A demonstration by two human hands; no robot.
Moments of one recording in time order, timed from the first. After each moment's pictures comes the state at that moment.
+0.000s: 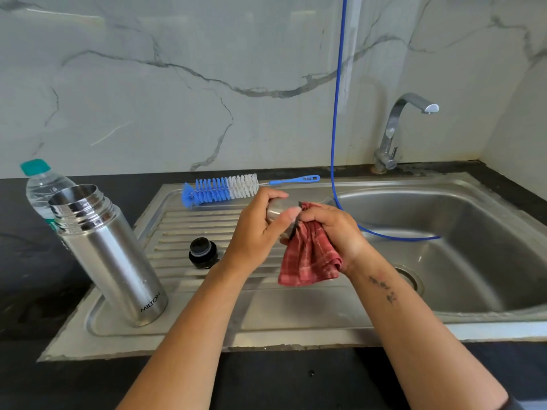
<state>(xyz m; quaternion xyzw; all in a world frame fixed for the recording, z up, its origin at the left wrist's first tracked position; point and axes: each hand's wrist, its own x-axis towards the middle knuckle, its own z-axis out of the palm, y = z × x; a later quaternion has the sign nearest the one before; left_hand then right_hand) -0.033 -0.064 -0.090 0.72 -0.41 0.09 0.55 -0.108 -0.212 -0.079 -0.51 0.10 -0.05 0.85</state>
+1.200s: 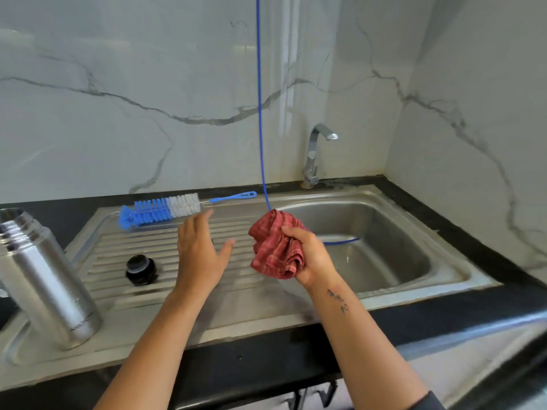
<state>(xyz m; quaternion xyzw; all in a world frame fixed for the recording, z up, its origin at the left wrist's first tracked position) -0.068 -0.077 -0.109 0.84 -0.28 0.22 0.40 -0.177 -0.252 -0.091 -0.37 0.19 -0.14 0.90</state>
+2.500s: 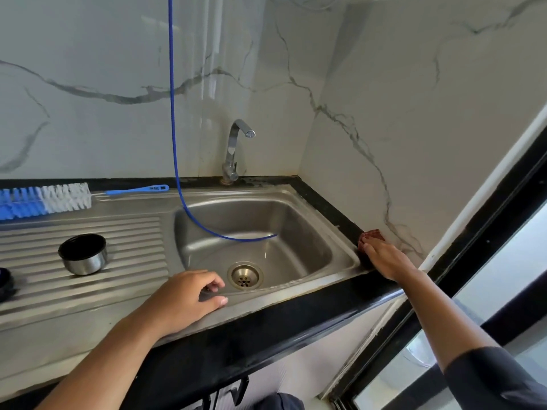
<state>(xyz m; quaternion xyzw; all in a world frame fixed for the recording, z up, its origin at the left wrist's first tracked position) -0.131 -0.151 -0.163 0.77 -0.54 -0.10 0.33 -0.430 -0.524 -0.086 -0.88 0.46 -0.05 0.07</state>
